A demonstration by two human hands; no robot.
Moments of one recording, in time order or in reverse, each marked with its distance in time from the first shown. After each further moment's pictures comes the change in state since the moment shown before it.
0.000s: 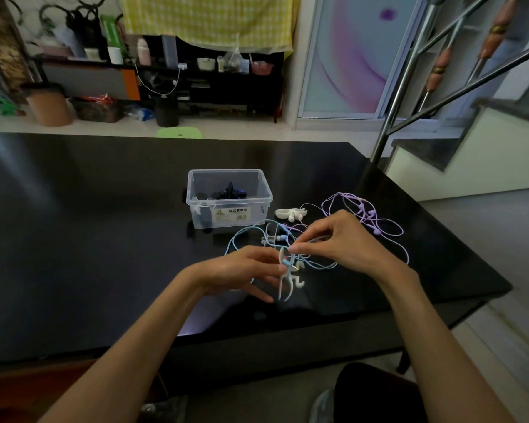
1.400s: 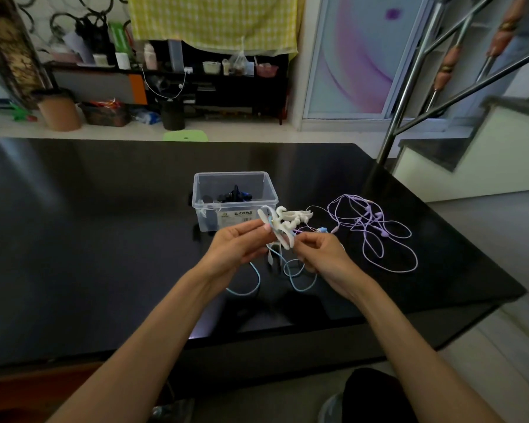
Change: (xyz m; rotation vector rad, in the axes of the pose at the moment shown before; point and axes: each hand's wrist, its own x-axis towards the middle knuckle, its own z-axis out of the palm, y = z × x) left_hand 0.009 -0.002 -0.007 -0.424 0.492 0.264; right_hand 0.019 0.023 0.050 0.567 0.153 0.251
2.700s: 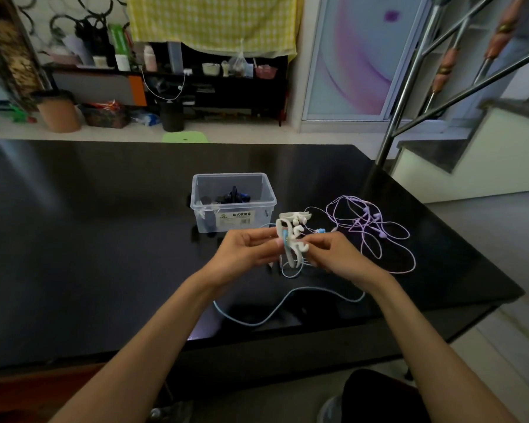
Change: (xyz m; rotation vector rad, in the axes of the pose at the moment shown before) left_hand -0.005 -0.001 0.006 0.143 -0.165 0.075; right_hand 0.003 -0.001 -0.028 -0.280 -0.134 -0.078
